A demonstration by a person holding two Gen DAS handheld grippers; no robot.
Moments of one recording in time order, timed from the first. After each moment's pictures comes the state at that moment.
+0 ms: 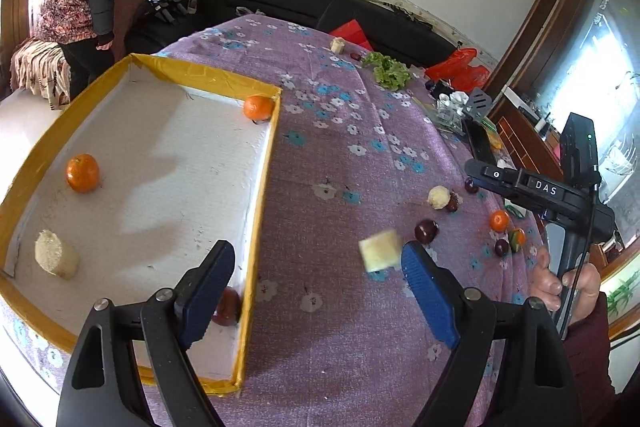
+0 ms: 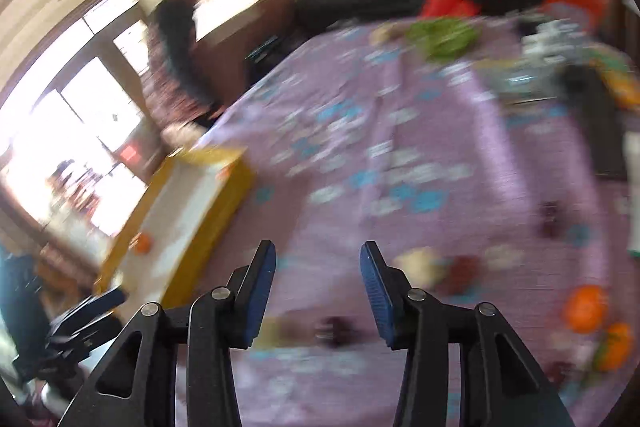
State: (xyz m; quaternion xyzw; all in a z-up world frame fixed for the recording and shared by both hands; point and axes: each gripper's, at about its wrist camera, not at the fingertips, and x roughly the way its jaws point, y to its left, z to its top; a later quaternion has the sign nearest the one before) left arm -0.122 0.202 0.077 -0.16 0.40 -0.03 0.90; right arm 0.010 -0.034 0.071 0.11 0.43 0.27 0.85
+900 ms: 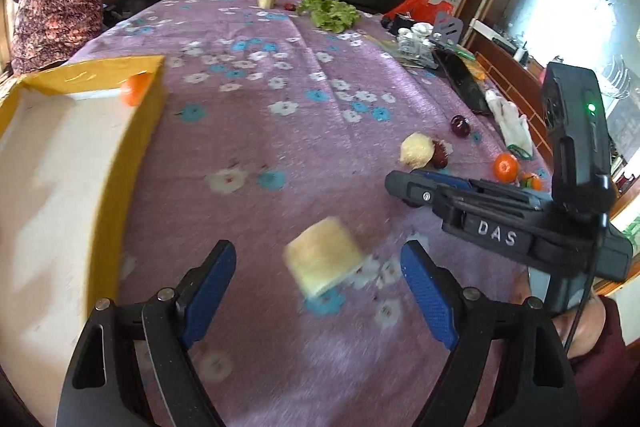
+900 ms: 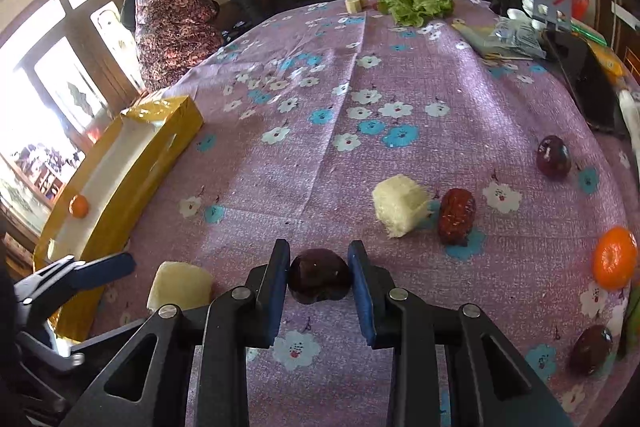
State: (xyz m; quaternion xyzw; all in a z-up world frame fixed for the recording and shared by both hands) left arm -0.048 0.122 0.023 -0.07 0.44 -0.11 0.89; right arm 0.003 -0.008 0.006 0.06 0.44 0.25 0.86
